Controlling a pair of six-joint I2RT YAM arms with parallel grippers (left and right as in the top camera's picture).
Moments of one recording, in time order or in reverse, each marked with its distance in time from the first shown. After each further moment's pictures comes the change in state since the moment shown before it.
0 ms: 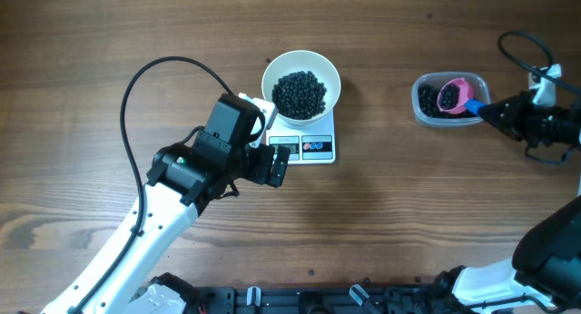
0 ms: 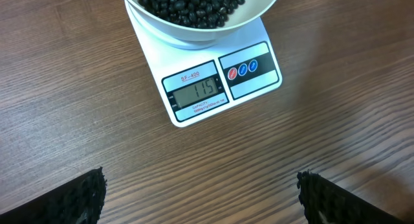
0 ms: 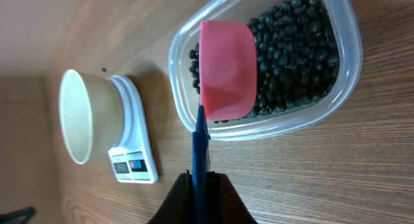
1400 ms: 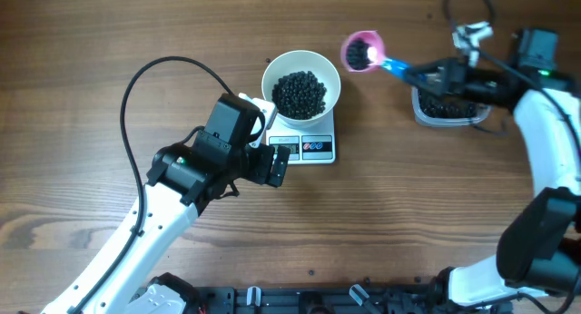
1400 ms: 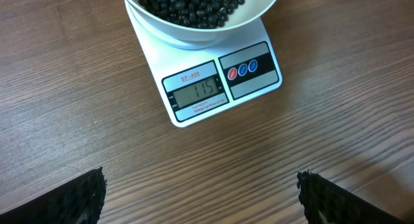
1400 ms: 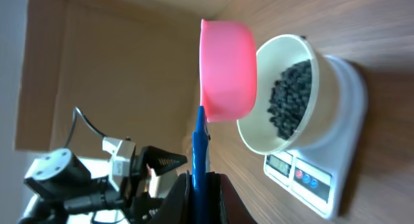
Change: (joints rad) left arm 0.000 0.000 0.000 0.000 0.000 0.000; right arm 0.410 0.000 0.000 0.323 -0.518 0.284
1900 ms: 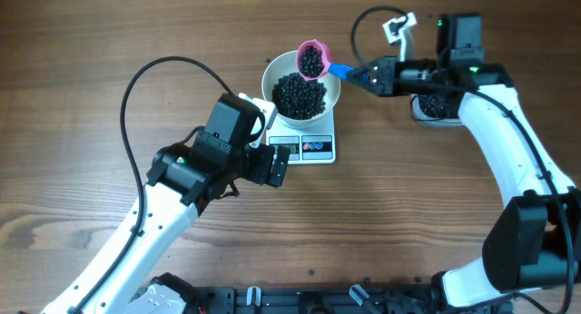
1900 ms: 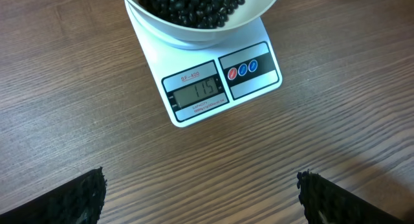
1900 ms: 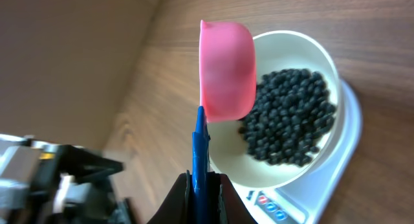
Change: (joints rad) left arm 0.000 0.000 0.000 0.000 0.000 0.000; right arm 0.270 0.000 0.000 0.169 0.356 0.002
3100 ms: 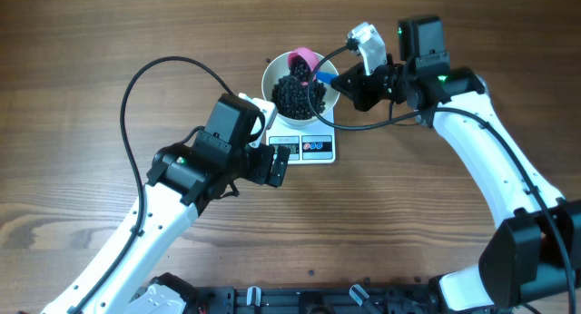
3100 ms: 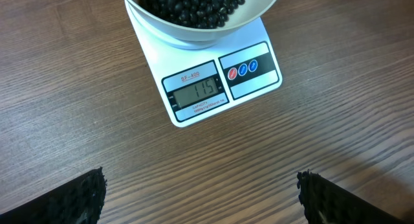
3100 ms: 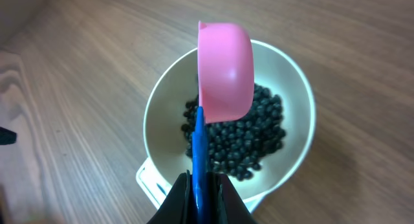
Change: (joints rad) left arm 0.000 0.000 0.000 0.000 0.000 0.000; right arm 0.157 -0.048 0.000 -0.009 0.354 -0.335
